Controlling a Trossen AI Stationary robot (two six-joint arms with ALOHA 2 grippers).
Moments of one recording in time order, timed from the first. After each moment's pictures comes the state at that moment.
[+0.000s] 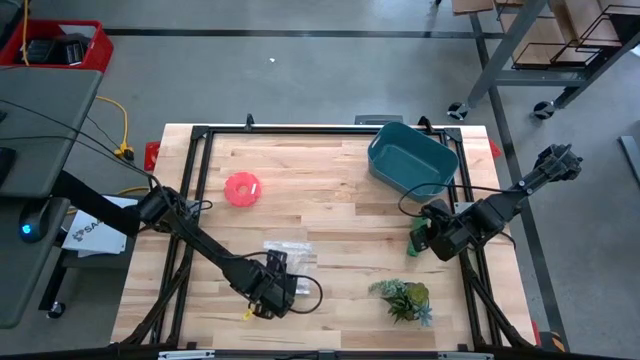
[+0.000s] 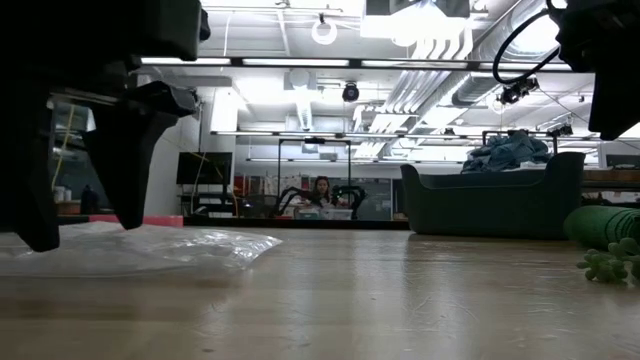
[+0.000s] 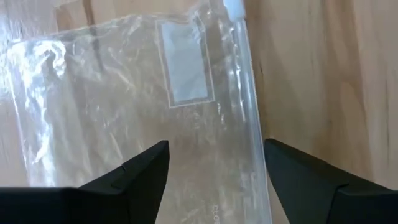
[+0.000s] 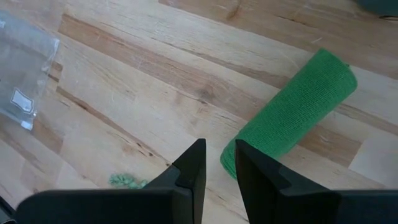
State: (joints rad) left arm -0.62 1.89 1.22 -0.72 -0.26 -0.37; right arm 0.59 0.98 0.74 -1.03 0.37 1.72
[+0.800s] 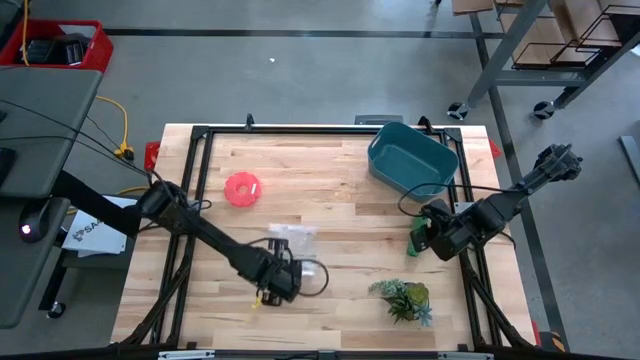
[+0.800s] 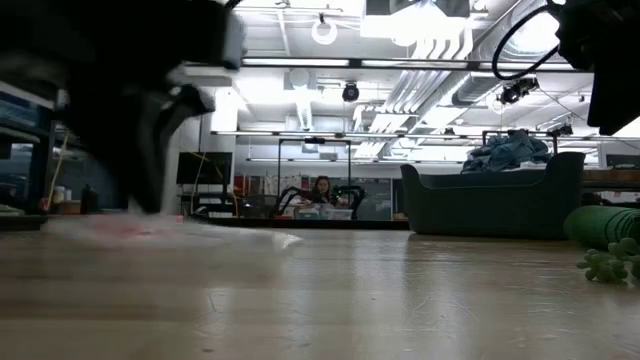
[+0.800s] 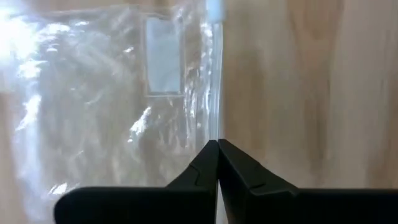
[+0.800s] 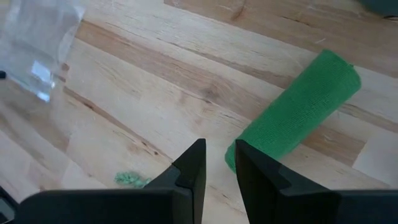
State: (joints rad) left arm -0.52 1.86 1.24 -0.78 -0.27 -0.40; right arm 0.59 0.98 0.76 -1.03 0.37 1.72
